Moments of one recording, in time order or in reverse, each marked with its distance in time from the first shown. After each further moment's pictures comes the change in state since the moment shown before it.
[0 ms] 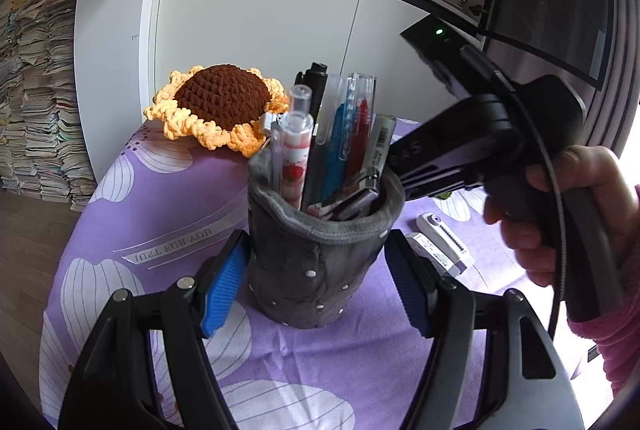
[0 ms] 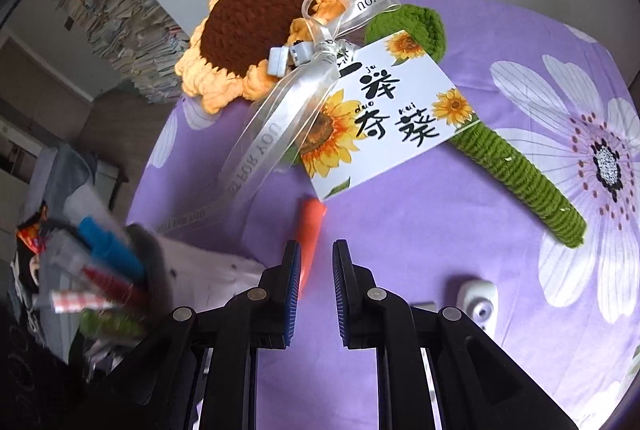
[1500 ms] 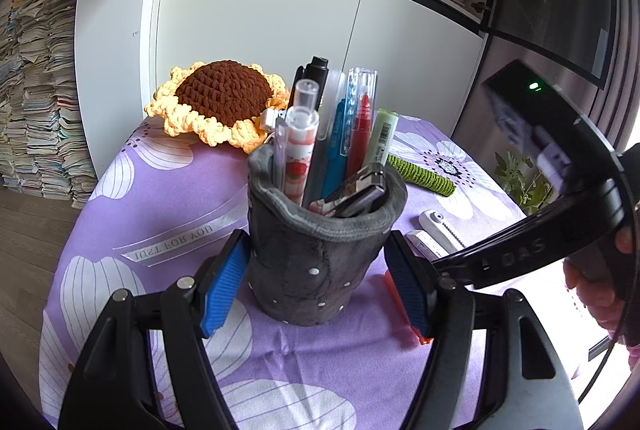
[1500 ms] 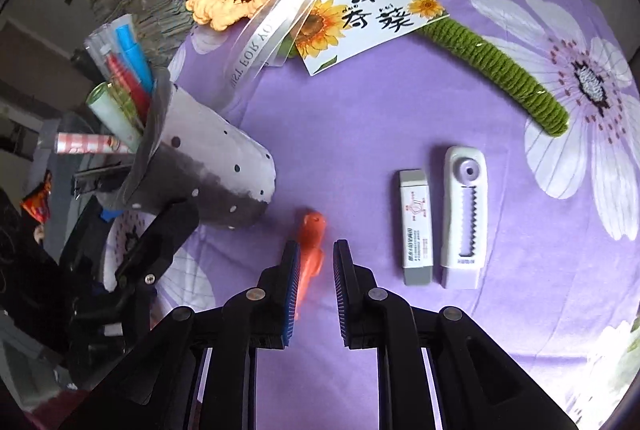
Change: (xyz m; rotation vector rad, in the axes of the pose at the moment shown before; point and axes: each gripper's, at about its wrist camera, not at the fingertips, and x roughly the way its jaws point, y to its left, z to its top) left arm 0.004 0.000 0.001 0.003 0.017 0.004; right arm -0.014 -0.017 -0.052 -0.003 0.151 0.031
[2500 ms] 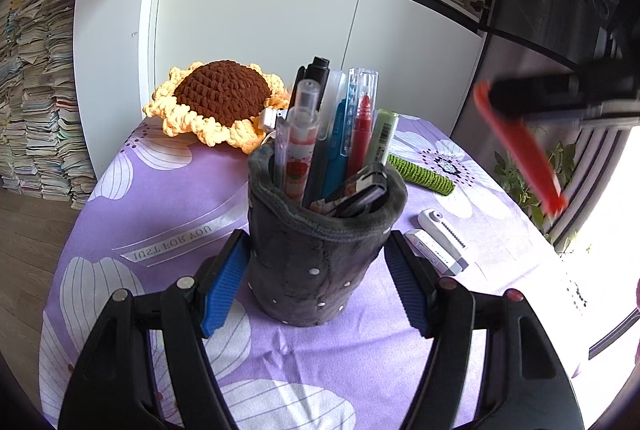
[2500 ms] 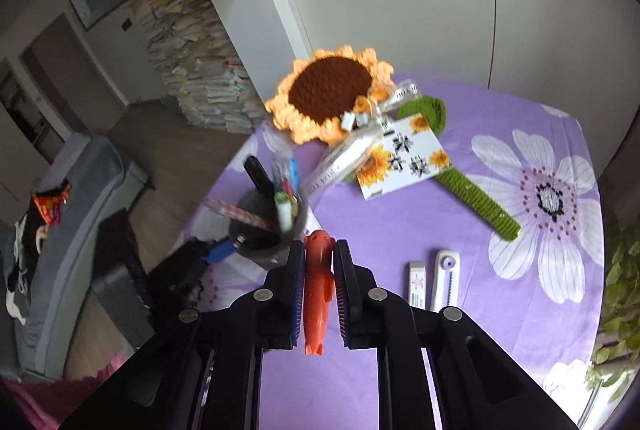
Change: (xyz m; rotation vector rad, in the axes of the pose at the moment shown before) left arm 0.000 -0.001 0.000 0.002 0.001 0.001; right arm -0.107 0.060 -0.025 -0.186 -0.389 0.013
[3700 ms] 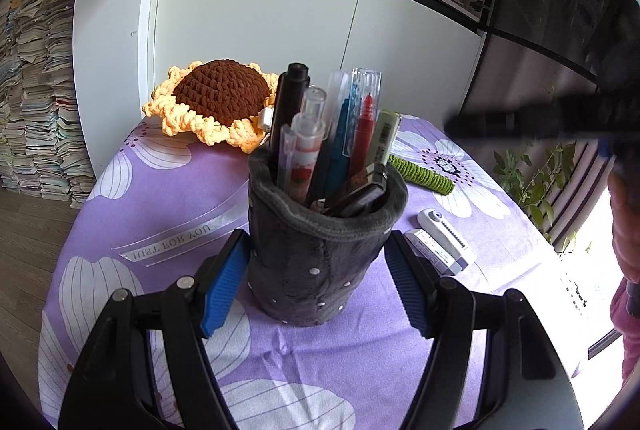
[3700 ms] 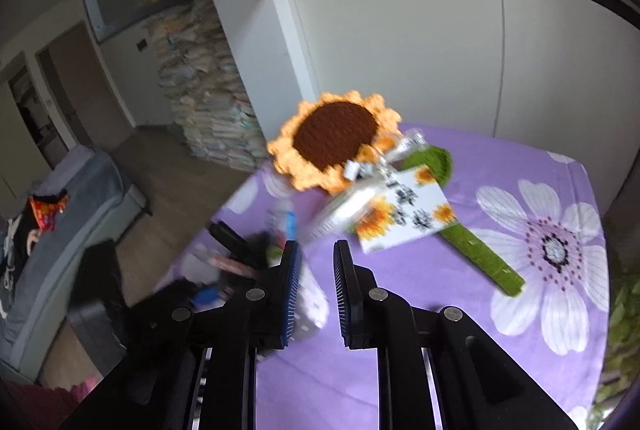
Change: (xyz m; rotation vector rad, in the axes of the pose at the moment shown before) left arm 0.002 -0.001 0.001 -0.001 0.002 -0.003; right arm 0.011 -0.010 0.002 -0.056 -0.103 -0.047
